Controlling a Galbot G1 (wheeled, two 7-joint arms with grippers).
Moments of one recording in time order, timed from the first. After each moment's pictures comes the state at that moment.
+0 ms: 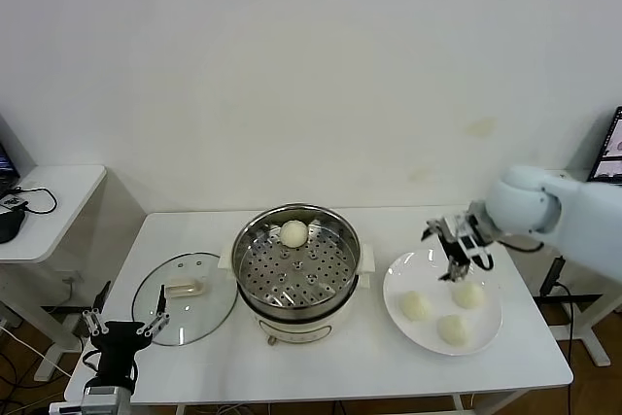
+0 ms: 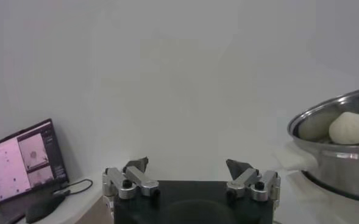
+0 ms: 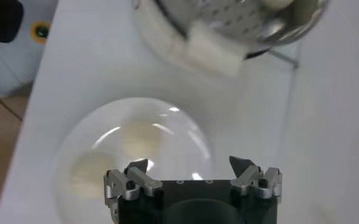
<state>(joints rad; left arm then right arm) 1.72 -1.32 -0.72 -2.17 0.07 0.03 -0.16 0.50 0.49 -1.36 1.72 0.17 -0.35 -0.90</state>
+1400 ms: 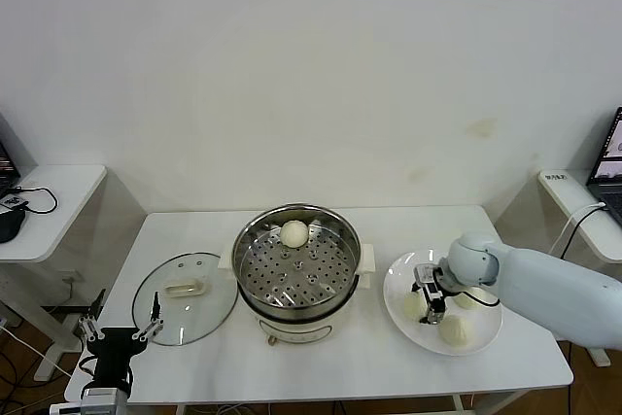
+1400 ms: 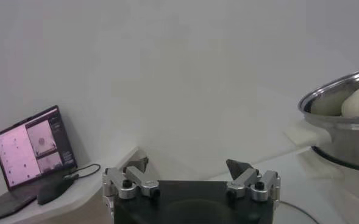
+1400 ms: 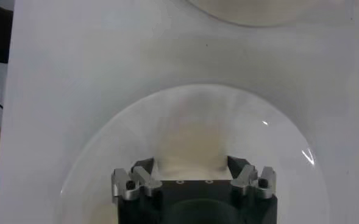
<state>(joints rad) 1.71 -1.33 -0.74 -2.13 0.08 0.03 -0.15 0.01 0.68 -1.02 1.42 0.04 -0.37 -0.89</state>
